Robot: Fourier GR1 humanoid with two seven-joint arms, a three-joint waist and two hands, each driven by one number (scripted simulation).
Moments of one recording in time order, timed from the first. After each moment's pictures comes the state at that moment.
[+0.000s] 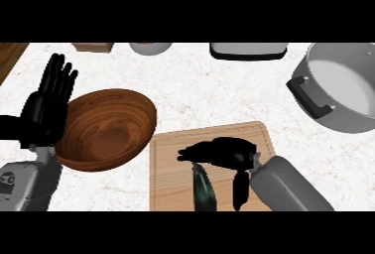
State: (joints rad) left arm -0.28 0.27 0.05 -1.53 0.21 0.15 0.03; right arm -0.45 -0.20 0.56 -1.26 0.63 0.62 -0.34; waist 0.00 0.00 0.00
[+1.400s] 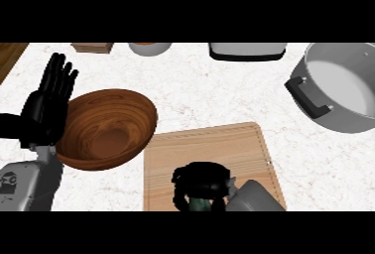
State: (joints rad) left arm -0.28 0.22 0.10 -1.54 0.15 0.11 0.06; right arm -0.32 -0.03 0.62 -1.22 0.90 0.46 -0.56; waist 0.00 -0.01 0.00
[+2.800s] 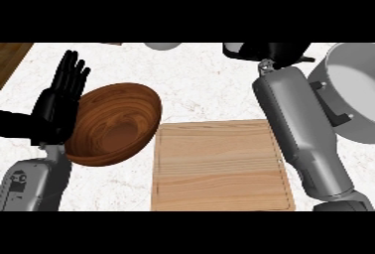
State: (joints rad) left arm -0.30 0.20 0.06 -1.57 0.14 0.09 0.07; right arm -0.99 -0.09 -0.03 -0.94 1.51 -0.21 0.99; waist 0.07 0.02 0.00
